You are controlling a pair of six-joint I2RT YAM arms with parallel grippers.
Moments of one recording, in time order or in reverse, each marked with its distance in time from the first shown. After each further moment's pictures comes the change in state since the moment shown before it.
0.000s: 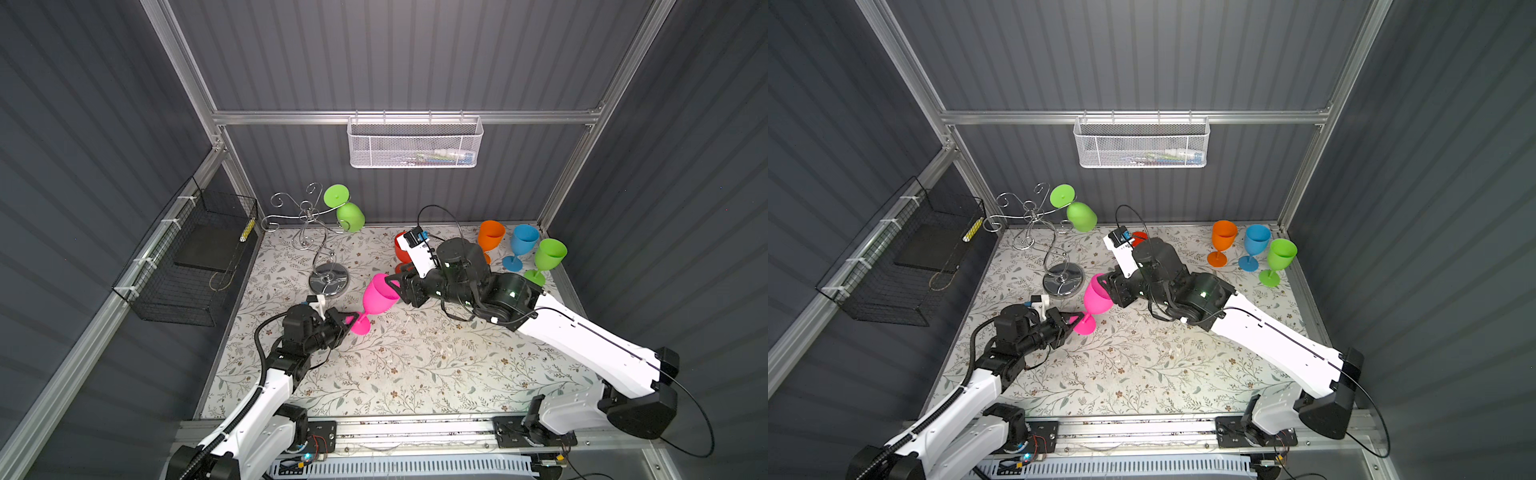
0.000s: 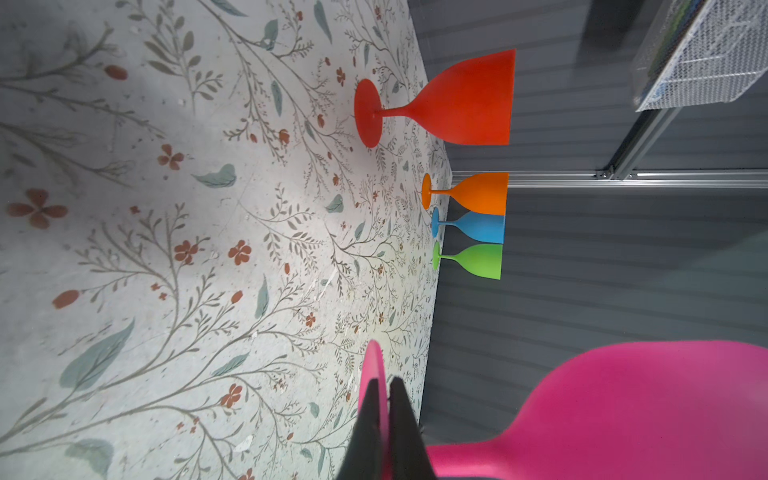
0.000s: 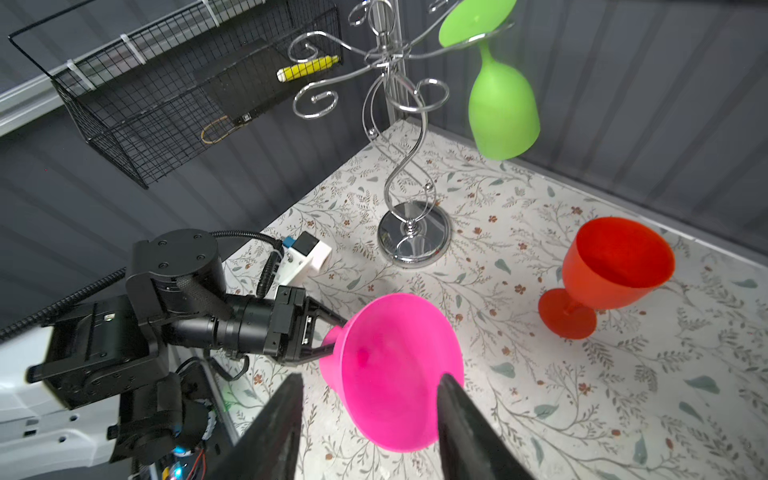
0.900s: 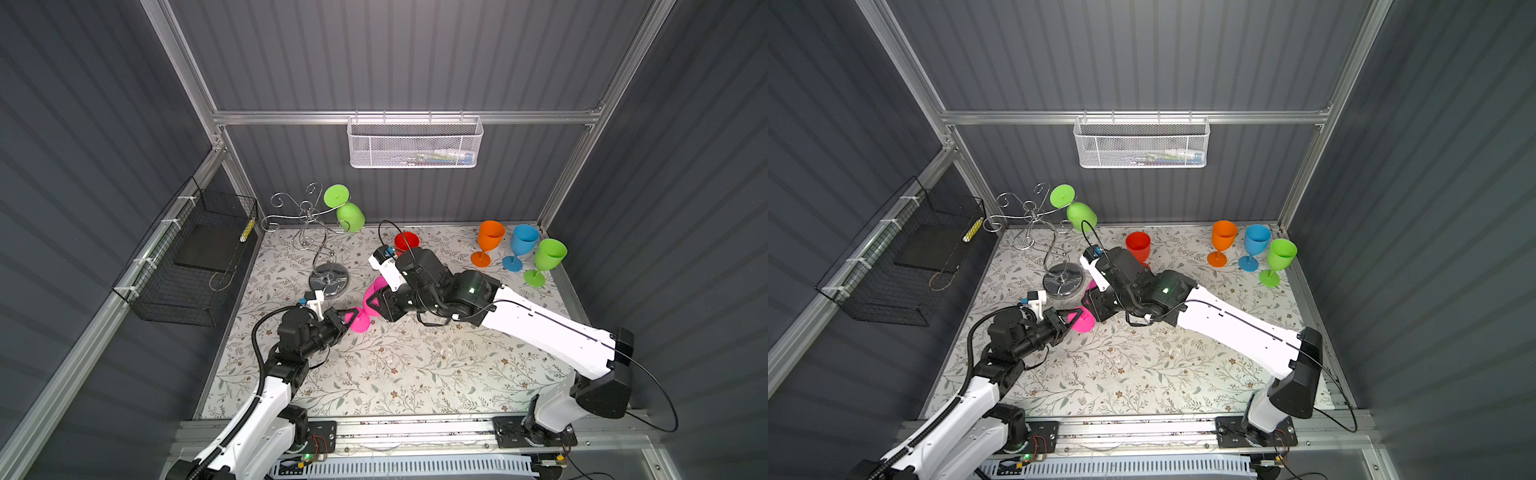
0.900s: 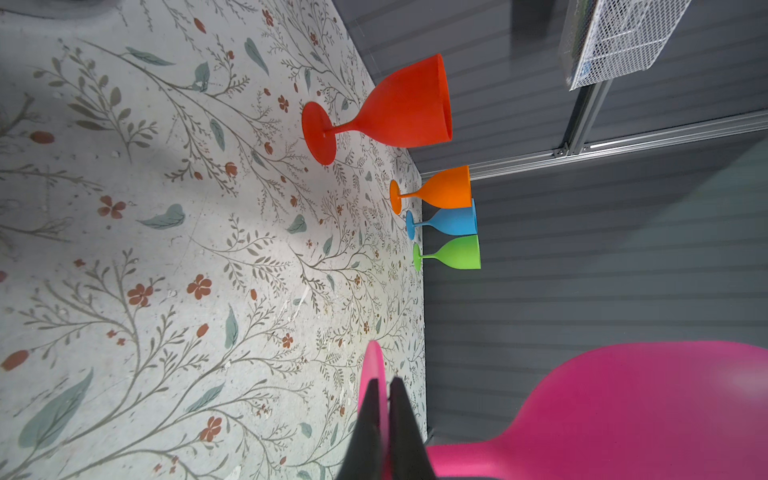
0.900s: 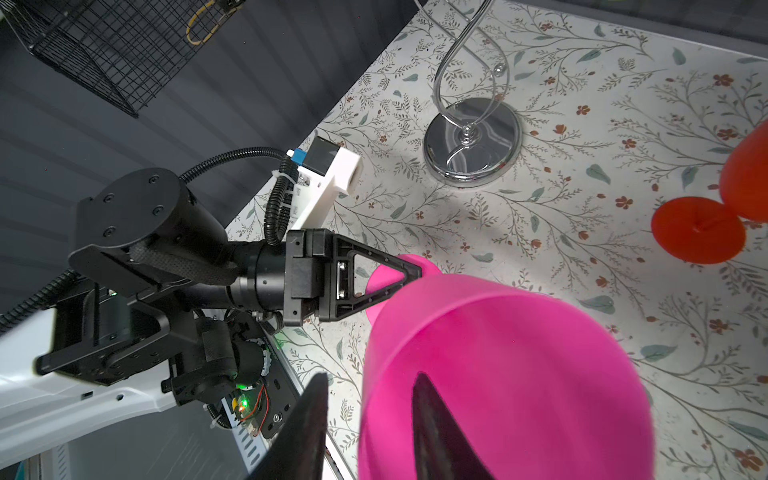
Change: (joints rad) left arm 0.000 -0.081 -0.035 0.083 0.002 0.060; right arm 0.079 0.175 0.109 -0.120 -0.069 0.135
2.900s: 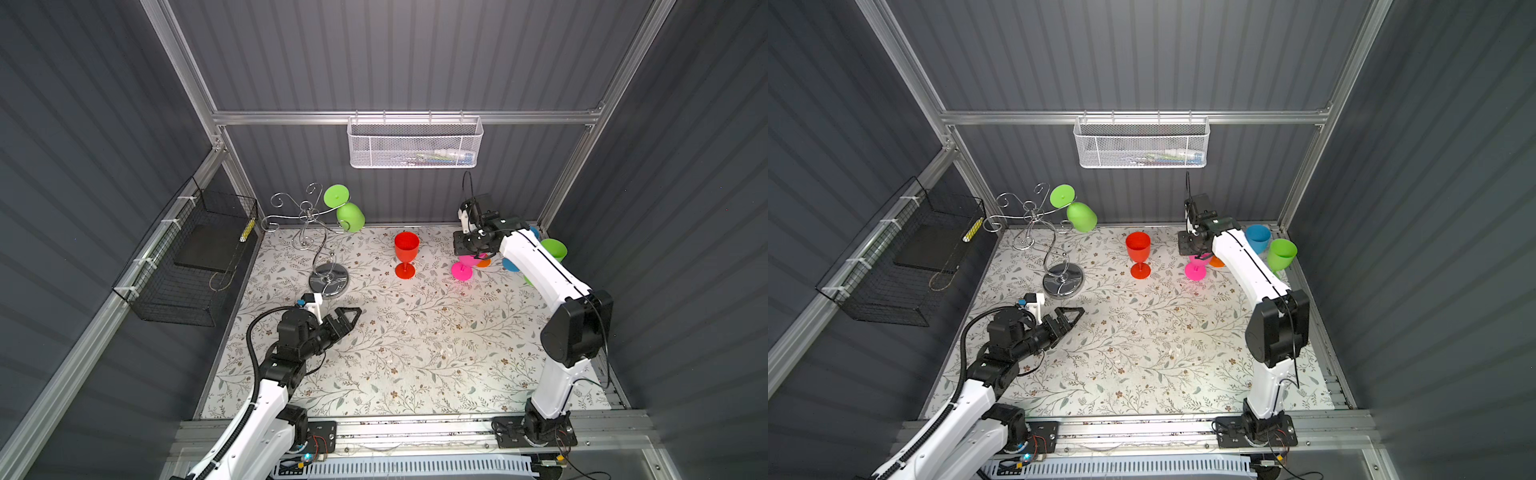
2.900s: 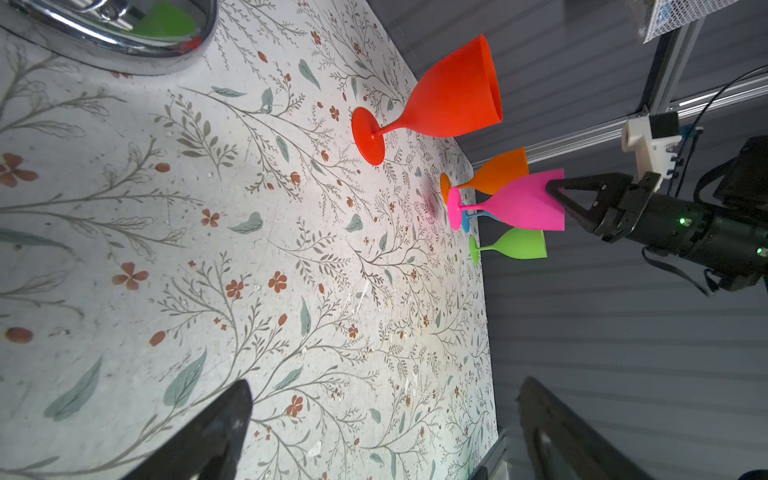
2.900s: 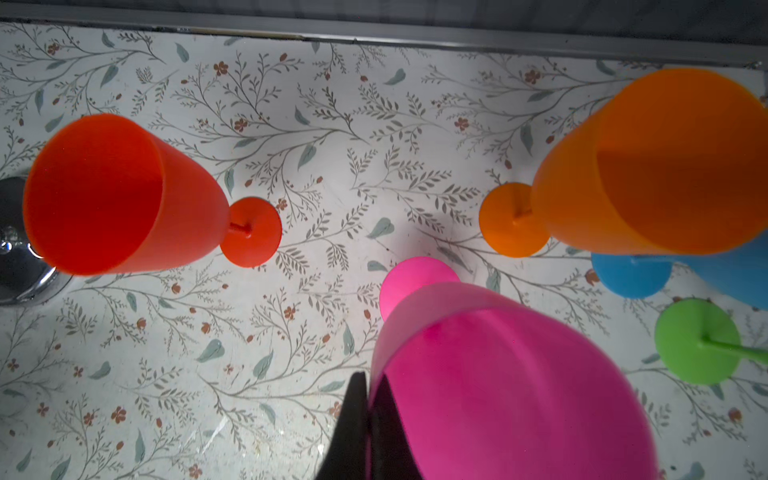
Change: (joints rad) left arm 0.003 -0.031 0.051 -0.256 -0.071 0.228; right arm -0.711 0.327 0.216 -0.201 0.119 -0.215
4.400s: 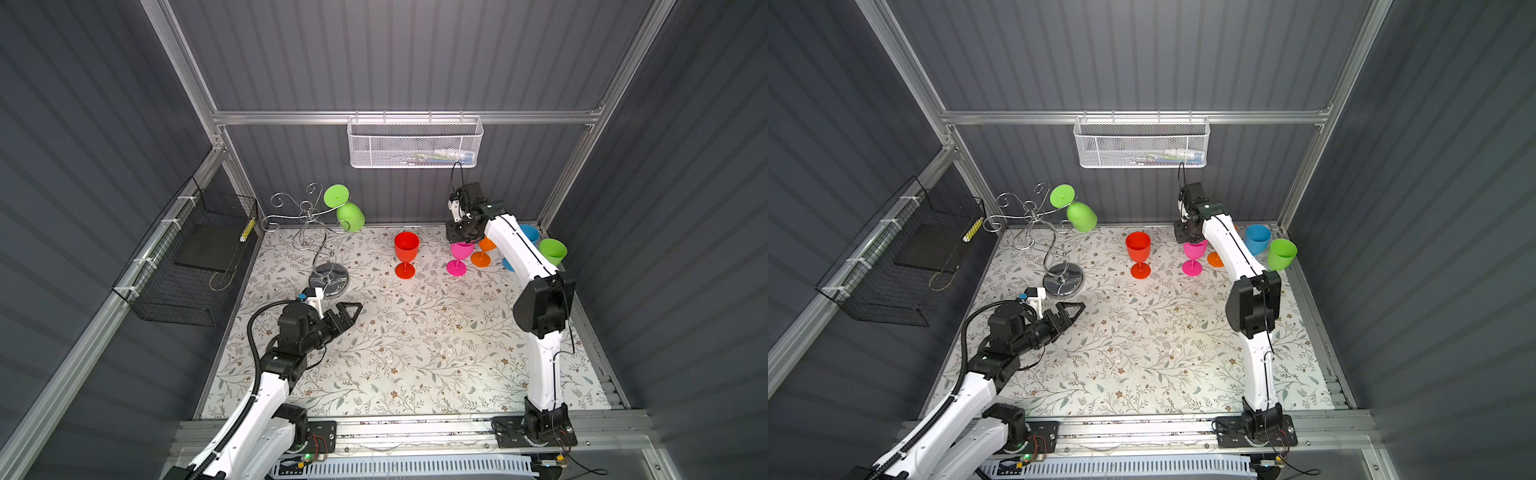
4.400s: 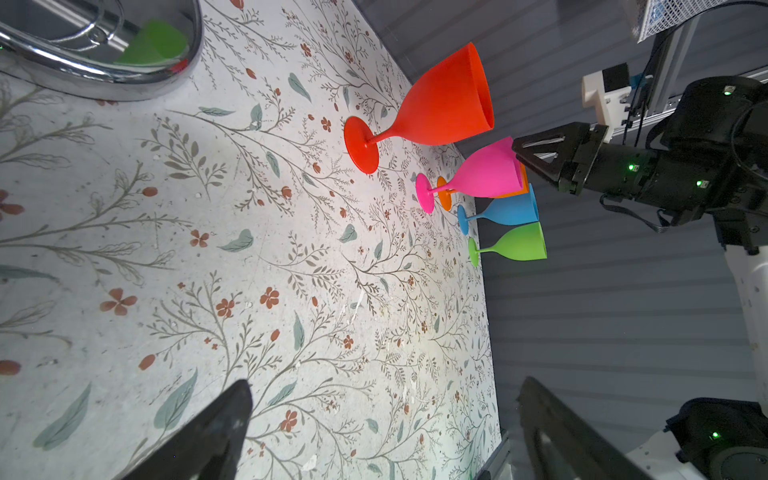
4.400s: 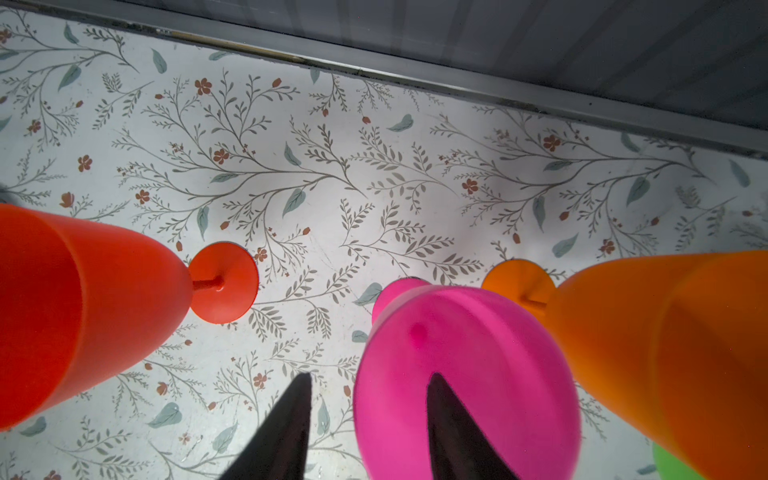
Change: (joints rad) left arm 0.000 0.031 0.059 -0.010 -0.002 0.020; right arm -0.035 0.269 0.344 -0.096 -0.032 -0.109
